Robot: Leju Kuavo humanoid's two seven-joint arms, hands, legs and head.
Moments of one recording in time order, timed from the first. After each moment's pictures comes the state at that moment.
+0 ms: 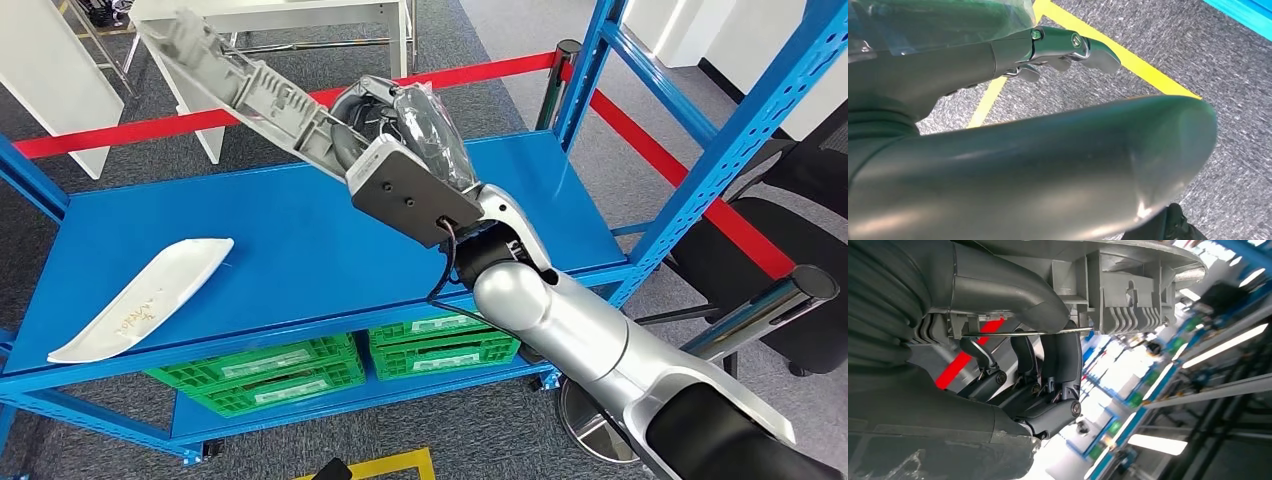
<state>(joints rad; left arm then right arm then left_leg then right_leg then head) -0.17 -0.01 -1.15 -0.34 0.46 0.17 -0.05 -0.88 -0.10 0.92 -1.56 0.19 -0.35 0.08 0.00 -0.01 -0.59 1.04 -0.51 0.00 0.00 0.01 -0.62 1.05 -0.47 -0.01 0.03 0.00</state>
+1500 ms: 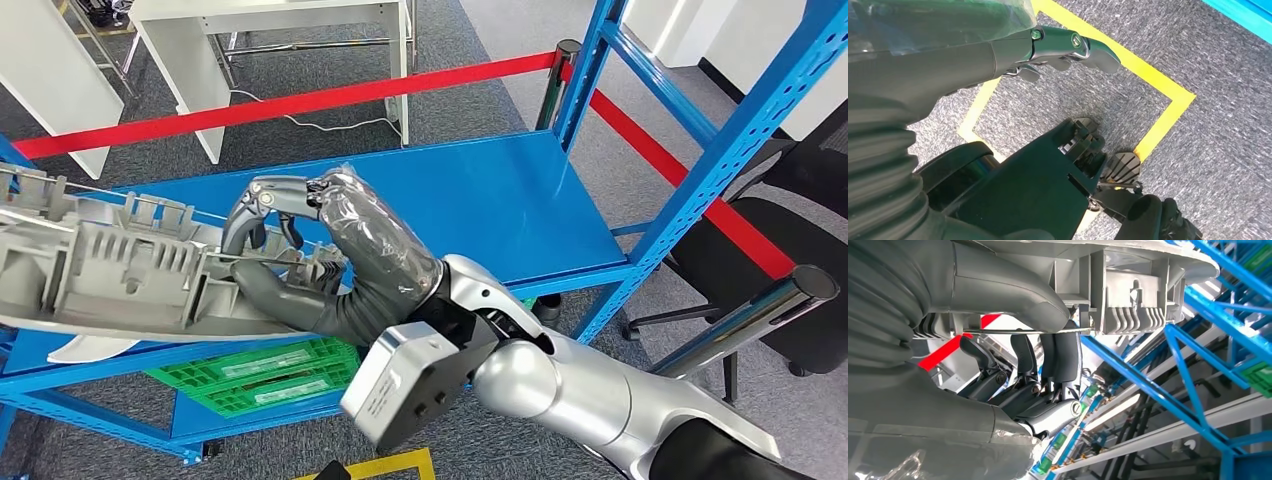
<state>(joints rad) -0.16 -0.01 -1.15 -0.34 0.48 0.17 -0.08 -0.80 -0.08 1.02 -1.84 0.09 -0.23 -0.06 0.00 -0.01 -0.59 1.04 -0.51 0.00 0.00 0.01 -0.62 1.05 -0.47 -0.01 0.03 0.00</state>
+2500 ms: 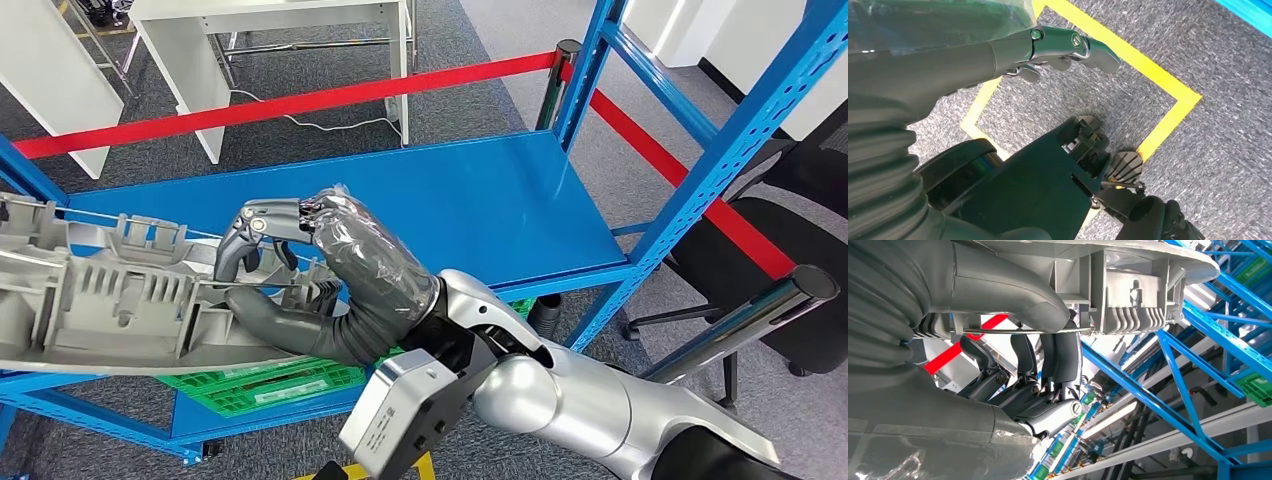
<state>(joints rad) -0.15 -0.01 -1.15 -0.34 0.51 0.17 -0.07 -0.78 -0.08 1.04 -1.87 0.10 -0.22 -0.05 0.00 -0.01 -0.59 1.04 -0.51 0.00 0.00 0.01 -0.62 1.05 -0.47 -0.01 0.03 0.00</state>
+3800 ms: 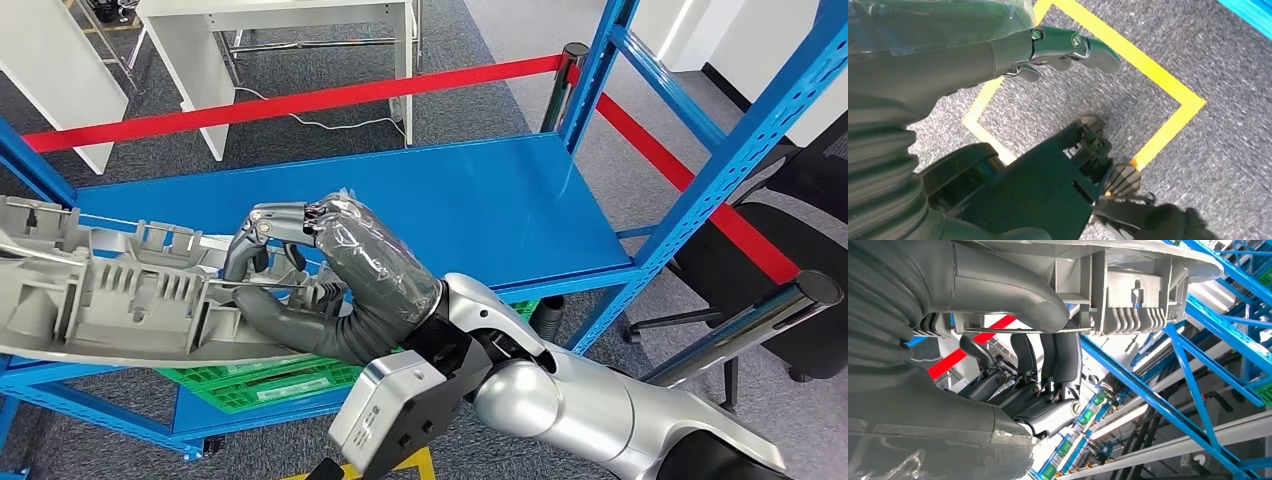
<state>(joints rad) -0.15 0.00 -1.13 -0.34 0.52 0.18 -0.06 -0.77 -0.08 1.05 -1.87 0.13 -0.22 -0.02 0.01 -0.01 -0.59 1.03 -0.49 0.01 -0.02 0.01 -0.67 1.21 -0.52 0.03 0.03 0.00</state>
